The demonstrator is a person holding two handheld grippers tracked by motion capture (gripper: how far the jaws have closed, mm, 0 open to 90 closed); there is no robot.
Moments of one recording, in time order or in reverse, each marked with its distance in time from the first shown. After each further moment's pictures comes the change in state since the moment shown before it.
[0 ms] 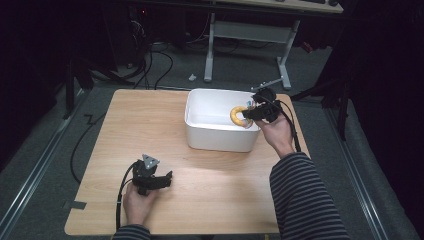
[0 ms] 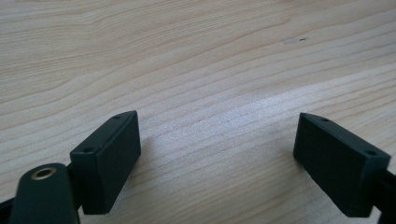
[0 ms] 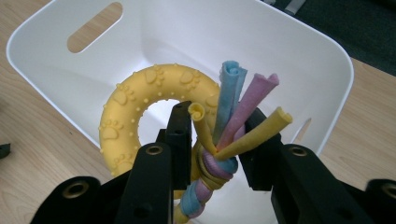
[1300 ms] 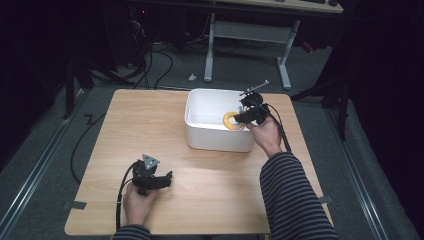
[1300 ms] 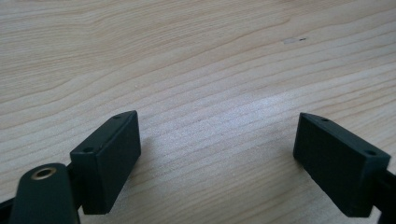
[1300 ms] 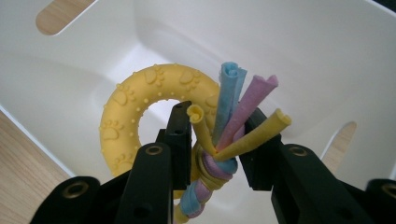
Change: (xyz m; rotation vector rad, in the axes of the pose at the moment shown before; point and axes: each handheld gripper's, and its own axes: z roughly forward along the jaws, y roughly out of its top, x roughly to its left) left arm 0.000 0.000 0.000 0.000 0.000 0.000; right arm 0.009 0.001 0.043 0.075 -0.005 -0.005
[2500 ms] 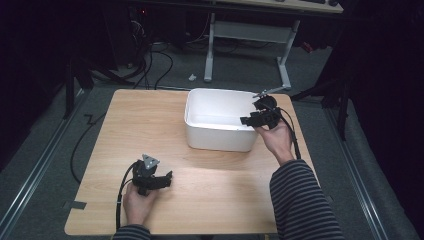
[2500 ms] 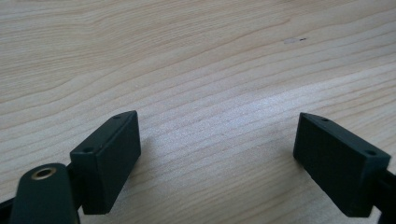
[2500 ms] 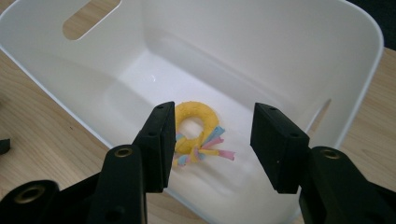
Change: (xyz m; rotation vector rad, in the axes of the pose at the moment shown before) left arm 0.000 0.000 0.000 0.000 0.001 0.000; right arm -0.016 -0.026 -0.030 -0.094 0.046 0.041
